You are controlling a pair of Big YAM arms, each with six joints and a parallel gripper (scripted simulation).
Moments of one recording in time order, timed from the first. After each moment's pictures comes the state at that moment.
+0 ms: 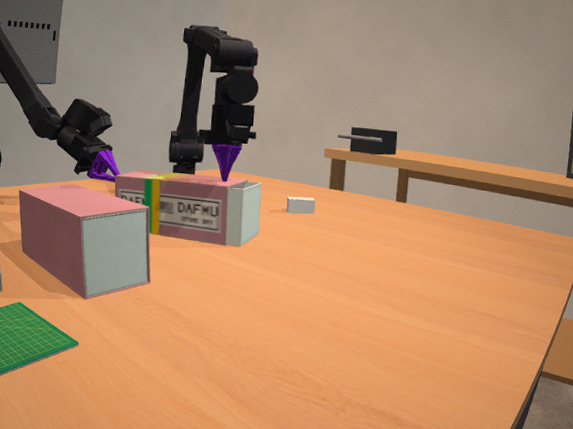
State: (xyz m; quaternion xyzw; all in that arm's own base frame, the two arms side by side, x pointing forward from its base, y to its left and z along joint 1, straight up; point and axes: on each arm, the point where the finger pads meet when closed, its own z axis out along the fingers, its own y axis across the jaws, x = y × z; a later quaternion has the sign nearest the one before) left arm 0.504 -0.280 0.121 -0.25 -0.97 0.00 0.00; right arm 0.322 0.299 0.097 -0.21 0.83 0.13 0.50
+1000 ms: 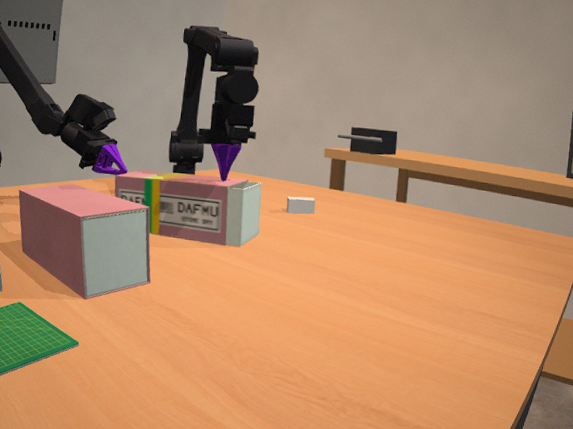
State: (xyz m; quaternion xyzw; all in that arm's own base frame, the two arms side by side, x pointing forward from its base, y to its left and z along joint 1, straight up) left arm 0.503 -0.281 0.122 -0.25 -0.97 0.00 0.01; right arm 0.335 0.308 0.113 -0.20 0.82 0.14 0.51
